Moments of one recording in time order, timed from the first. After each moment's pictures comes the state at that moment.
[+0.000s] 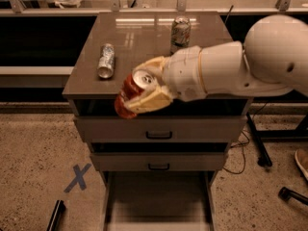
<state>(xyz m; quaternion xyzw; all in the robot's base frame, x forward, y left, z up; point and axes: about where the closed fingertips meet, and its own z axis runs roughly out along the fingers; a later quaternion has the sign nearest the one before) 0.484 0.032 0.938 -0.60 0.58 0.24 0.49</state>
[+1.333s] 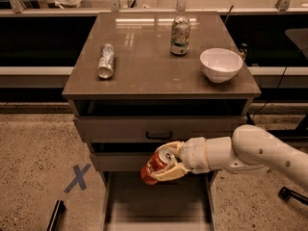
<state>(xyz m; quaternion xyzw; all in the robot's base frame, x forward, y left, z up) 0.457 -0.023 0.676 -0.55 0.64 0.33 0.42</state>
